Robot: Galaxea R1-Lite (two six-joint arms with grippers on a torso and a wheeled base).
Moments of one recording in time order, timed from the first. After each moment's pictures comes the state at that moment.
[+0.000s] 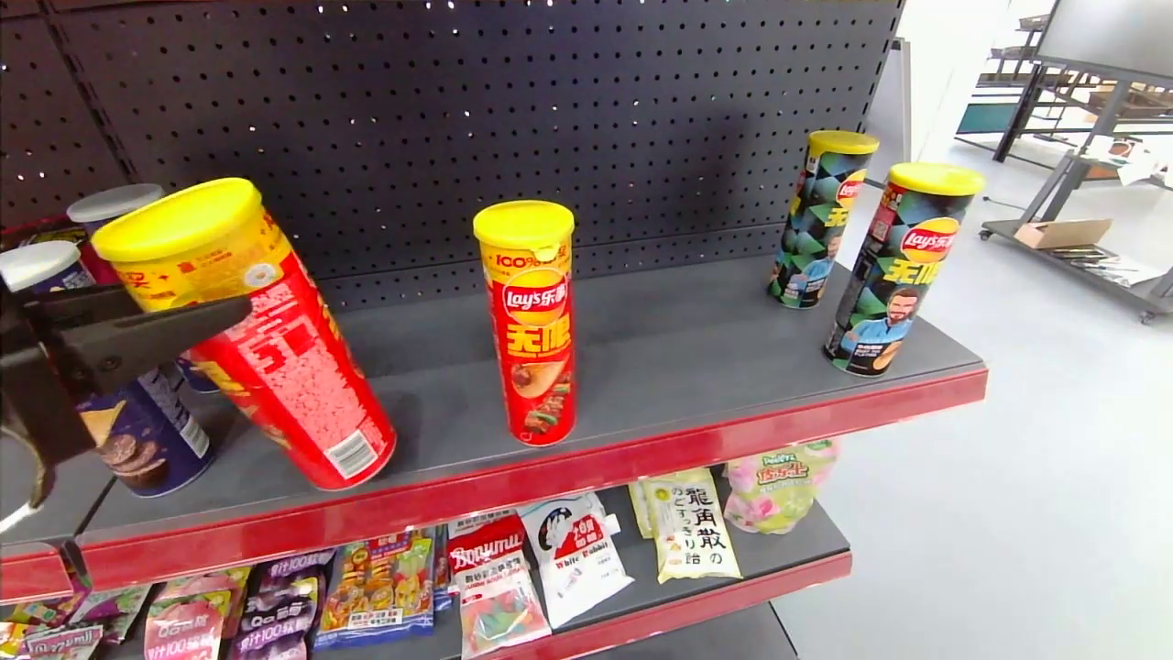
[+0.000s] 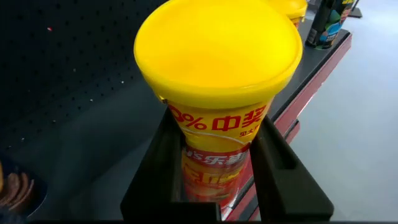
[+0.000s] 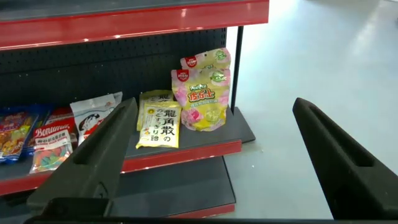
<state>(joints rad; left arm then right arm) -0.06 1.10 -0.72 -0.29 -0.53 0.09 0.00 0.00 0.00 0.00 0.04 0.00</state>
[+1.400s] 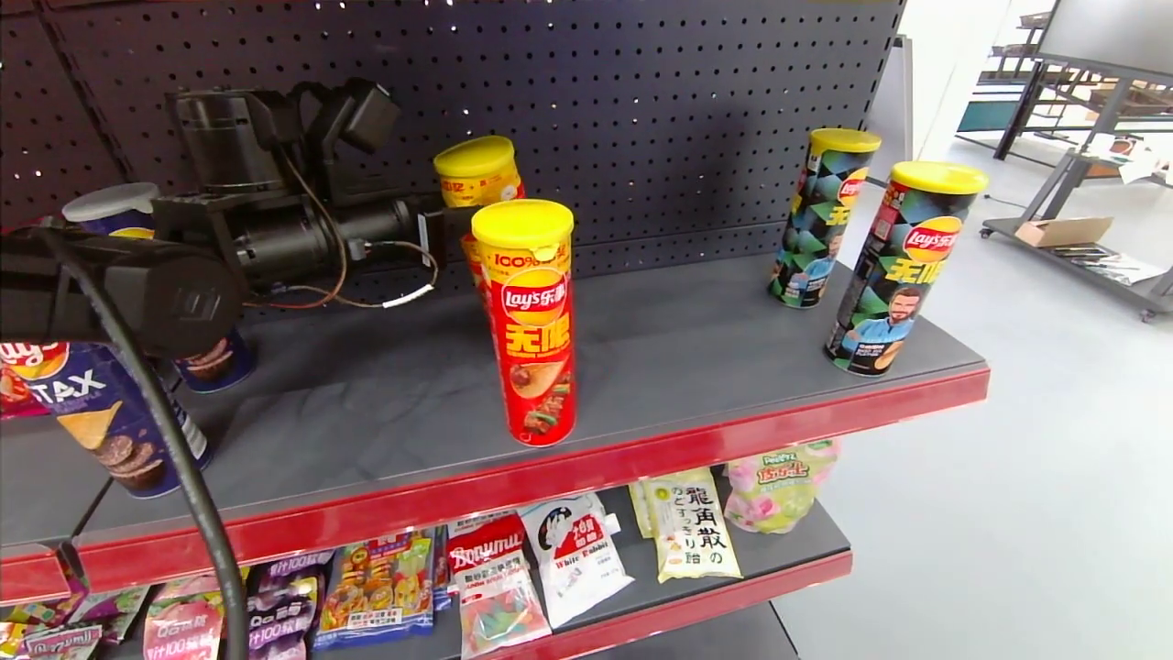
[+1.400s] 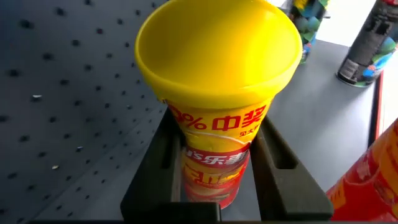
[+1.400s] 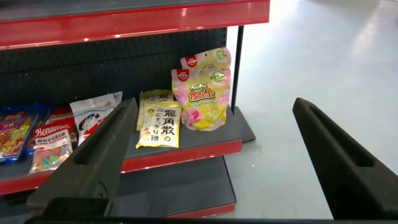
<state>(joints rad) -0.26 1.86 -1.28 -0.54 -0.49 0.10 0.00 0.00 0.00 0.00 0.04 0.00</state>
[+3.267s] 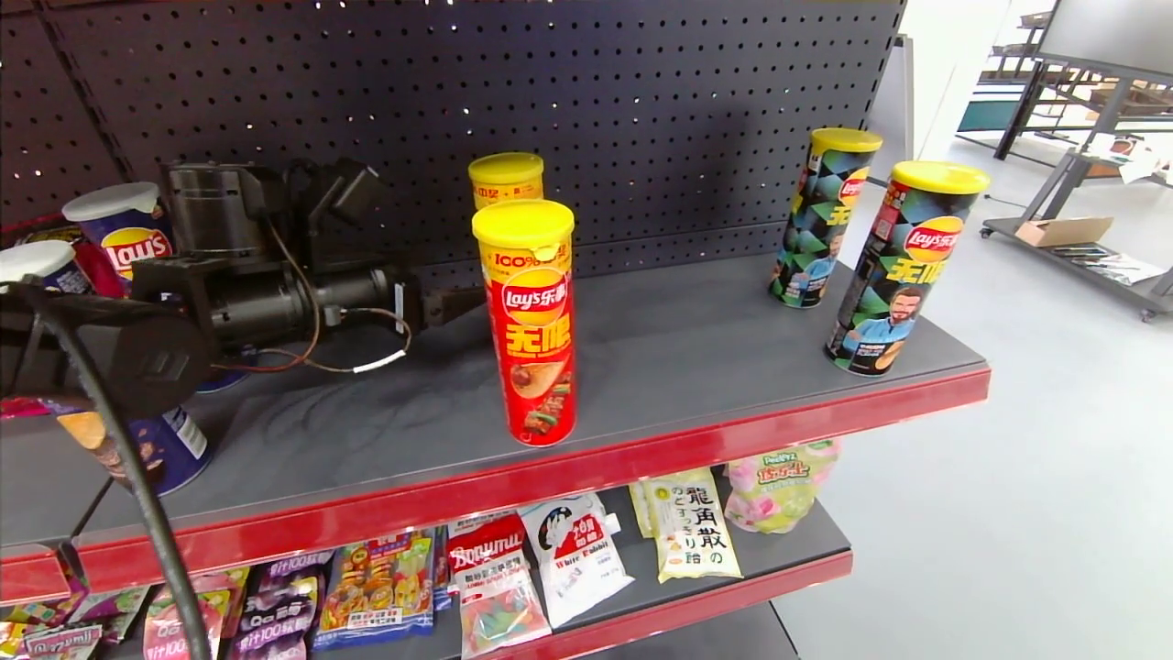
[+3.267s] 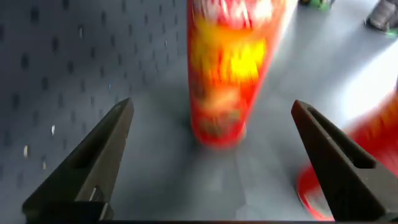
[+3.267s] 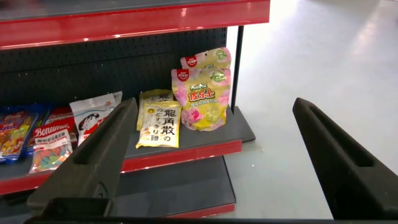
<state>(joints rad) -0.21 1.80 -1.05 -0.54 -0.47 0.14 0.00 0.00 0.00 0.00 0.04 0.00</state>
